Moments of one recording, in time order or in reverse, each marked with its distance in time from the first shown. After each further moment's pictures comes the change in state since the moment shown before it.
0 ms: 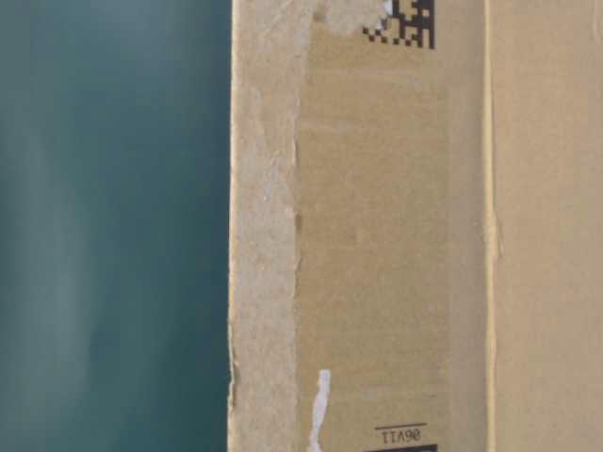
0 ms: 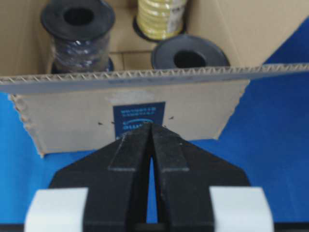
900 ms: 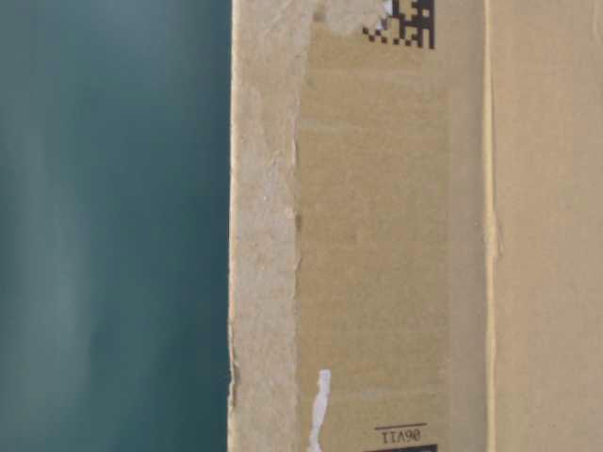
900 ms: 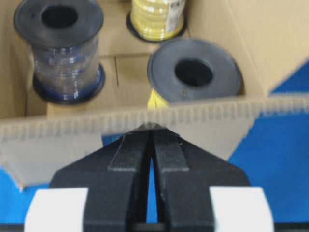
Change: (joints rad) left arm 0.000 0.489 -0.112 -0.005 -0.391 -0.031; right arm 0.000 0.397 -0.080 0.015 -0.305 -0.008
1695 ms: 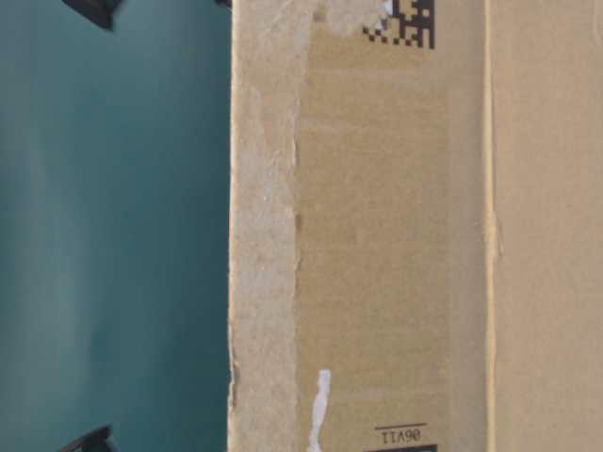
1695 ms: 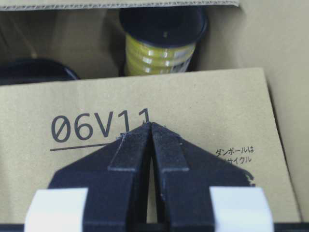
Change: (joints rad) left arm 0.061 0.462 -0.302 0.000 -0.147 0.015; right arm 0.000 0.466 -0.279 -0.005 -0.160 0.005
